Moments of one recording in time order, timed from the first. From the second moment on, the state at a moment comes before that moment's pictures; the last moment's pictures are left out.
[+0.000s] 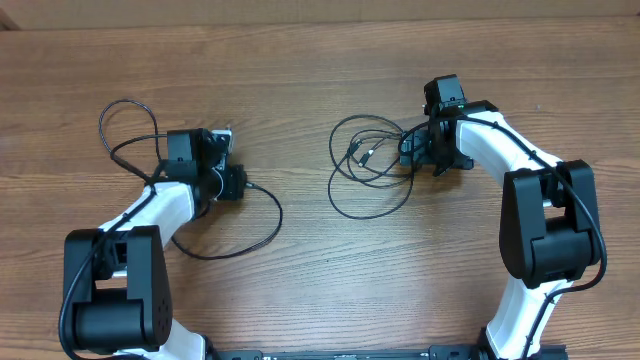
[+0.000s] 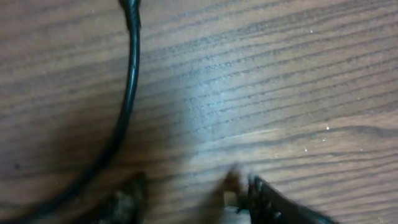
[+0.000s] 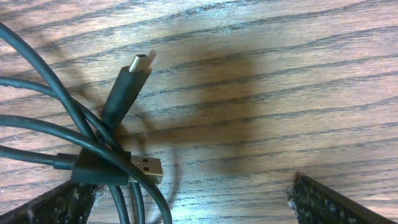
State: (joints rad) left arm 0.02 1.74 0.84 -0.20 0.24 0.06; right arm 0.17 2.03 1.36 -0.70 0.04 0.25
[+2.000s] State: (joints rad) left arm -0.35 1.78 1.00 -0.40 -0.13 0.11; right arm 0.17 2.03 1.36 -0.70 0.04 0.25
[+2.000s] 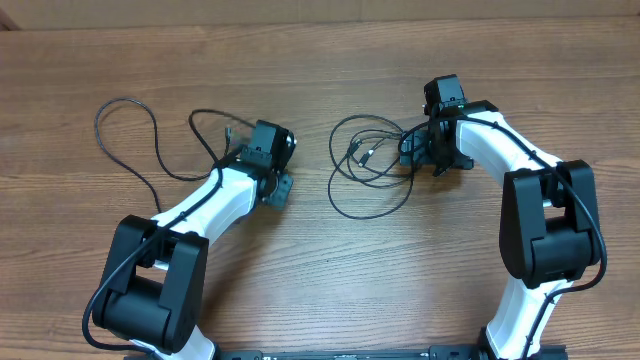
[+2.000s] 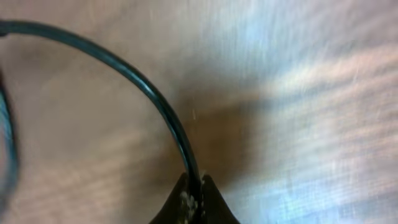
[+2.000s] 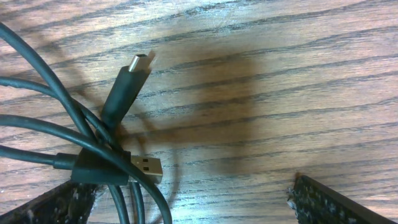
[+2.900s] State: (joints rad) left arm -0.21 1.78 1.02 0.07 -0.16 0.04; right arm 0.17 2.03 1.36 -0.70 0.04 0.25
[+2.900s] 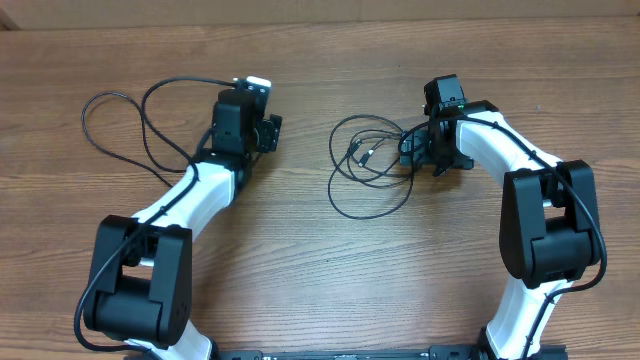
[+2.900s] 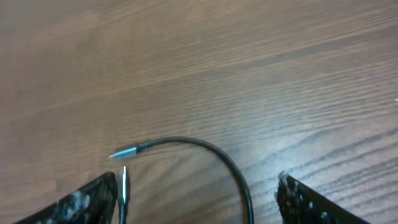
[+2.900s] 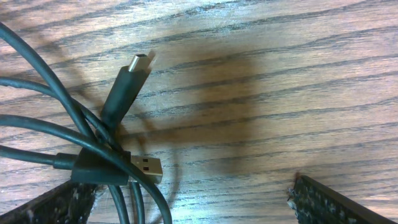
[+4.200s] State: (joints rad) left arm 0.12 1.95 1.18 -0.54 -0.33 -0.79; right arm 0.17 2.03 1.36 -0.70 0.04 0.25
